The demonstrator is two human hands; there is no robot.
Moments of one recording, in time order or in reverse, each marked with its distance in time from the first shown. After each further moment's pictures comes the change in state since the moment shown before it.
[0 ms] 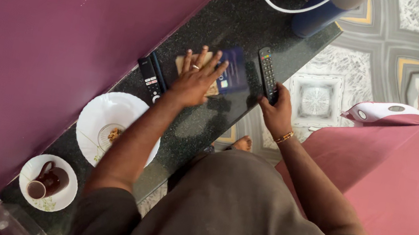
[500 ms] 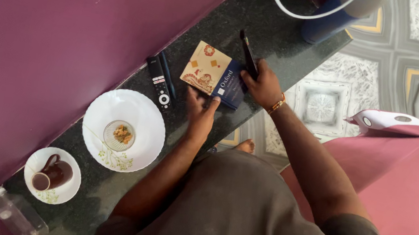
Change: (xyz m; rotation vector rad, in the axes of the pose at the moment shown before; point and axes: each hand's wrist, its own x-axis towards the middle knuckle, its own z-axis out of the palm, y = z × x) left_hand -0.041 0.077 0.087 -1.478 0.765 -0.674; right_hand 0.075 -0.044 0.043 -0.212 -0.320 -0.123
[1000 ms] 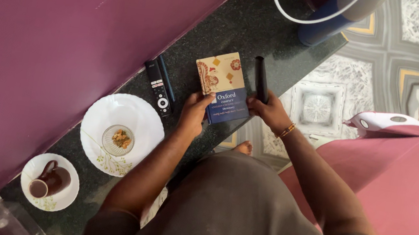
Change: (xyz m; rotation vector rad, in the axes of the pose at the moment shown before) left_hand 0.035 -0.013 -0.013 -0.497 -0.280 -0.341; right_hand -0.057 0.045 -0.001 0.732 -0.250 0.361
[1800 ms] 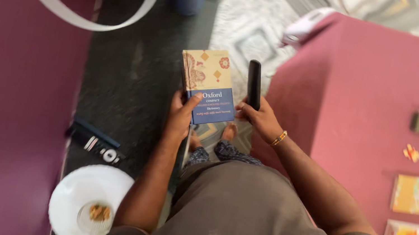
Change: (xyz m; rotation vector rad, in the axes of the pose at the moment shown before) left_hand 0.024 -0.054 0.086 0.257 -0.492 -0.144; right_hand -0.156 0.043 -0.015 0.305 0.631 -0.015
